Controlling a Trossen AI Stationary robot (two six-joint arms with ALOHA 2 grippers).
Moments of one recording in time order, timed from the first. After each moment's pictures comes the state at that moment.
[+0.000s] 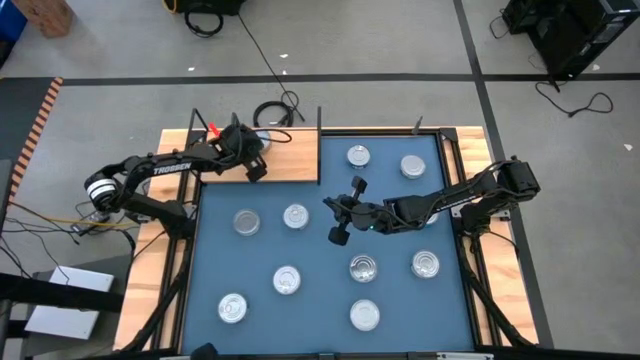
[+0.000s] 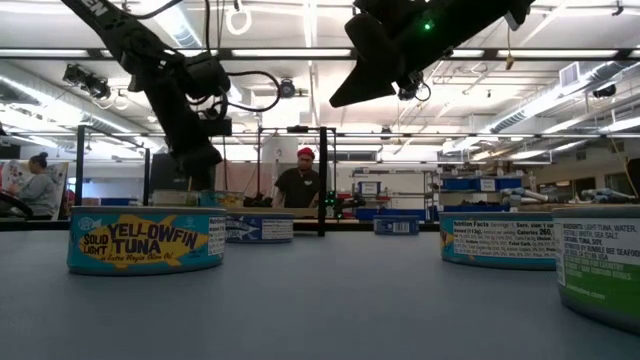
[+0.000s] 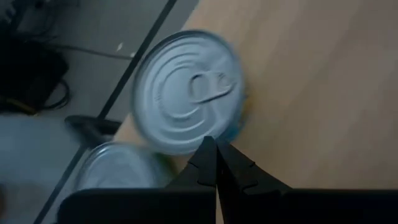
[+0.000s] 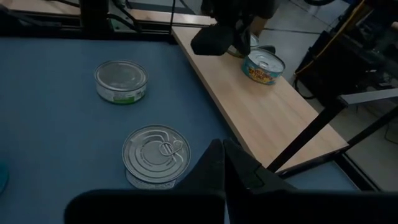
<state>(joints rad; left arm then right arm) 0.66 1.32 0.73 -0.32 -0.39 0.24 0.16 1.60 0.97 0.11 0.63 0.08</state>
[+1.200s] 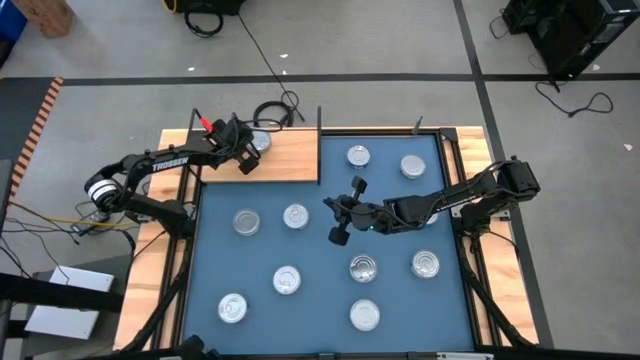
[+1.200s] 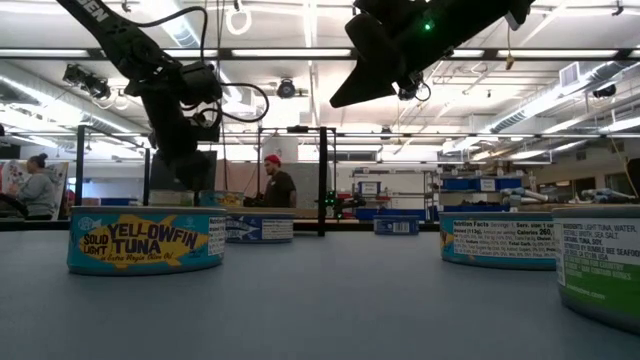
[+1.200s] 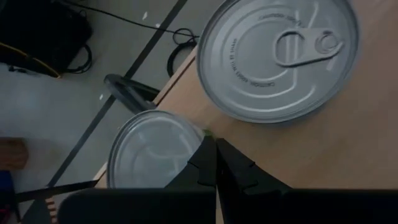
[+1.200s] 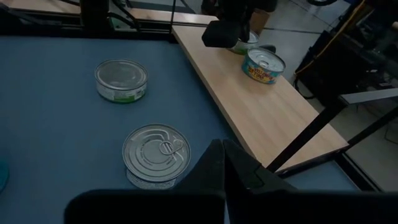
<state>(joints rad) 0.78 1.32 0.73 -0.35 -0.43 0.23 0.16 1.60 0.97 0.11 0.63 0.08</state>
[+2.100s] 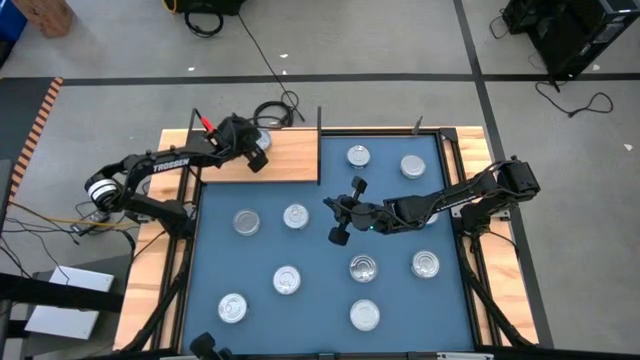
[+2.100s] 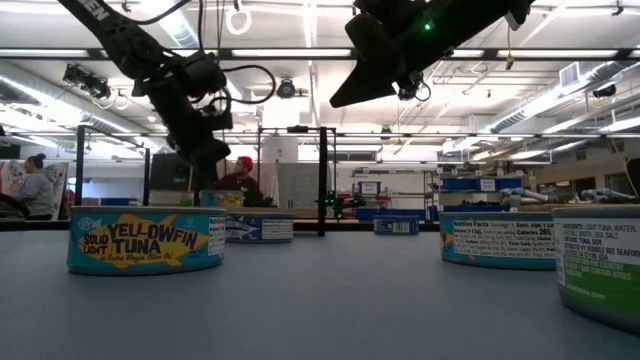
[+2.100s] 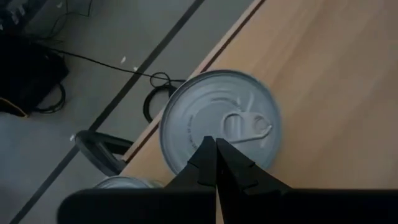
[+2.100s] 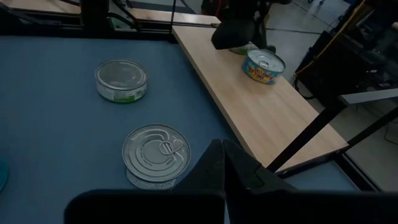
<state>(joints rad) 0.75 1.33 0.73 -0.19 -0.30 0.23 0.16 1.60 0.97 0.11 0.63 0.08</state>
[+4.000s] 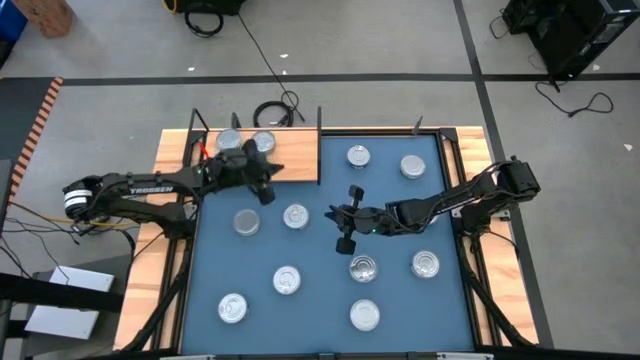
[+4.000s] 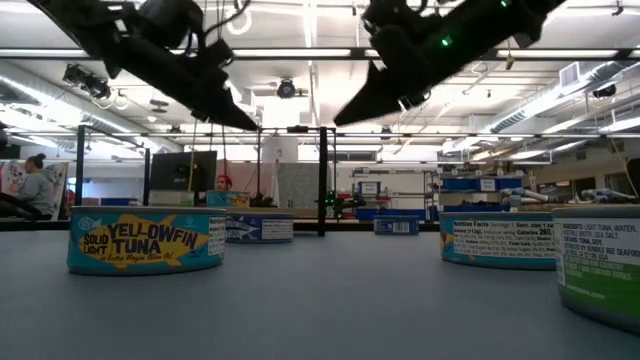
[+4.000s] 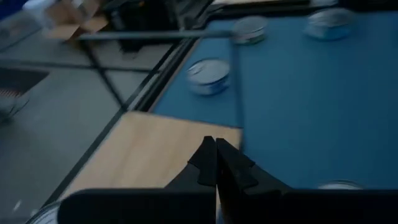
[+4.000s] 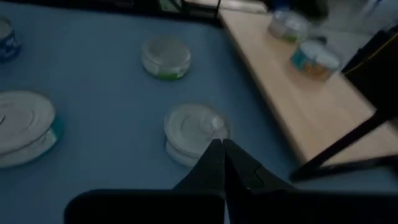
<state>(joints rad) 0.34 1.07 0.56 0.13 -0.12 0.18 0.18 1.60 0.88 0.15 0.46 0.06</state>
